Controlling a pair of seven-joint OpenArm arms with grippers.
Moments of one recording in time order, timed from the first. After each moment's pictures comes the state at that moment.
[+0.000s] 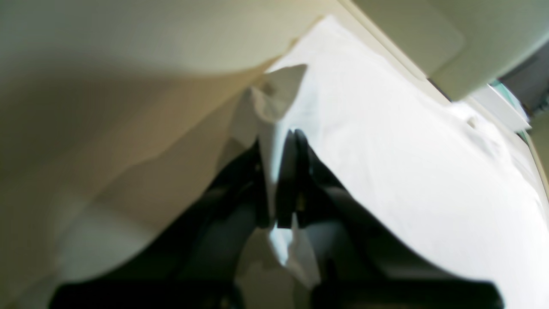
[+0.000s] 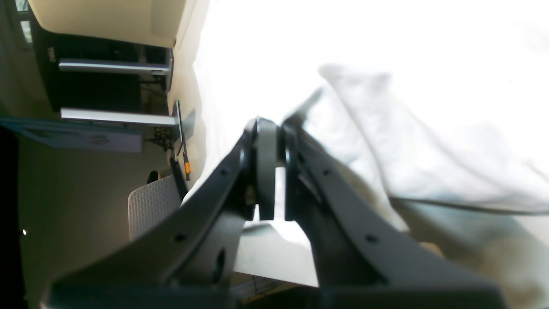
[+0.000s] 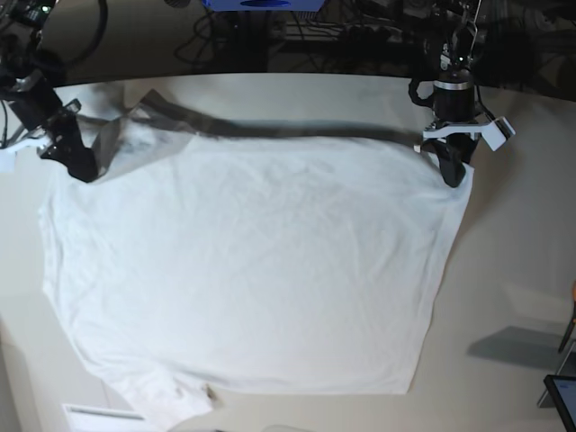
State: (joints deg) left arm 31.8 -23.4 1.0 98.7 -56.6 9.7 -15.6; right arm -24.6 7.8 36.6 108.4 80.8 0.6 -59.4
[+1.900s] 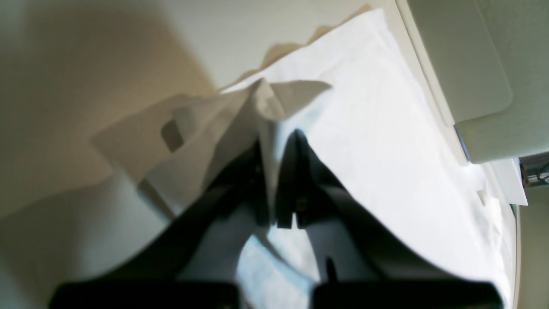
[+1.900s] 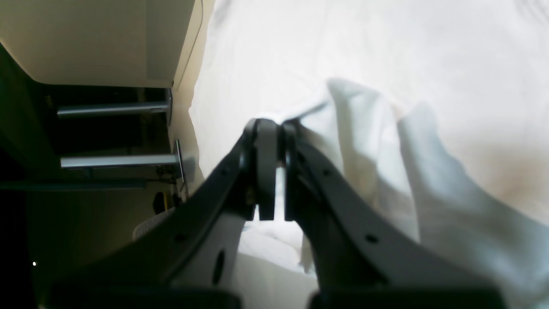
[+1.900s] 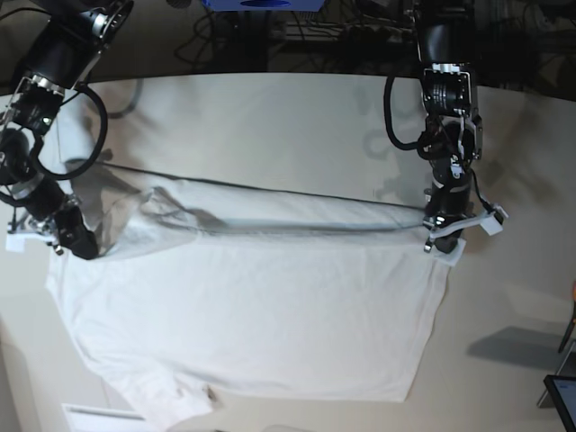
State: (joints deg) left arm 1.5 -12.6 -8.7 79.2 -56.6 14.7 7.2; right arm 4.5 8.2 36.1 81.8 64.4 0.8 -61.2
